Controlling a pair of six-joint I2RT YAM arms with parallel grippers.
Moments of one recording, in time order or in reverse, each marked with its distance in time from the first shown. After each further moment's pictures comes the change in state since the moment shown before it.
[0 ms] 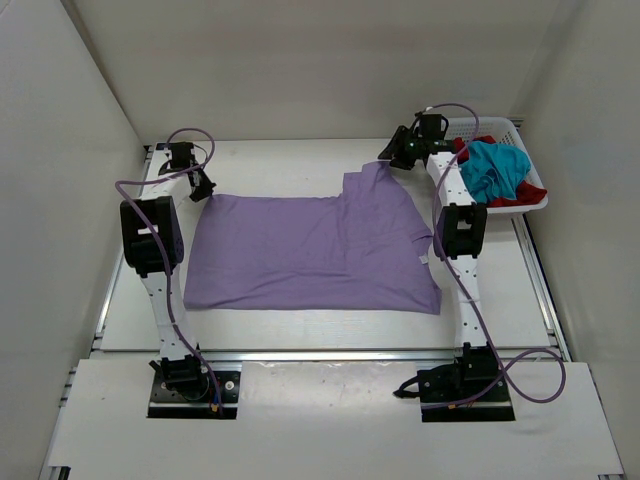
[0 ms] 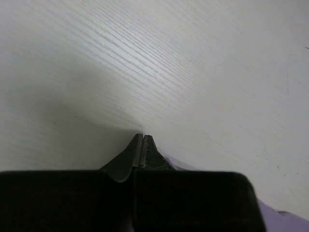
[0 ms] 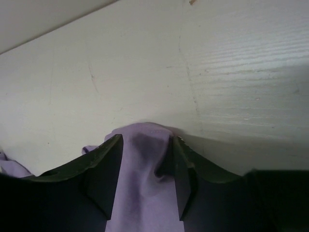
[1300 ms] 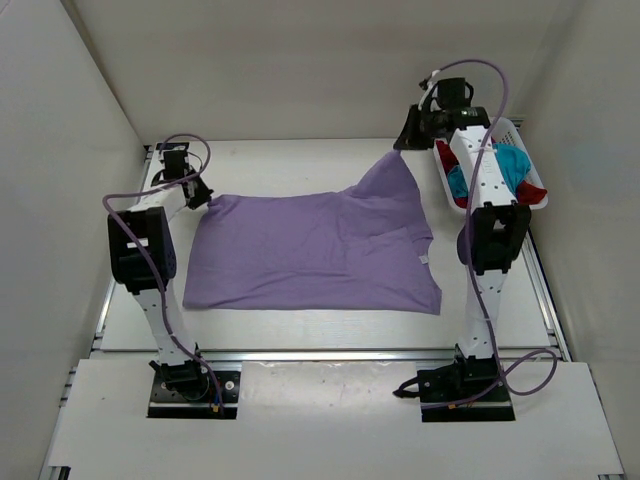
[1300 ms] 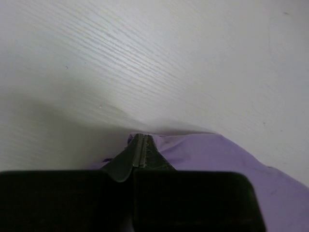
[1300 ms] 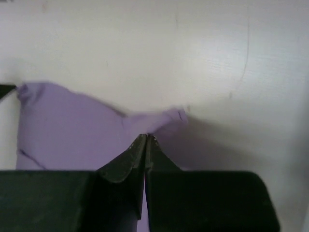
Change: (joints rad) left arm 0.012 -0.202 -0.251 0.079 0.048 -0.016; right arm 0.029 -0.549 -0.291 -0.261 -0.027 -0.285
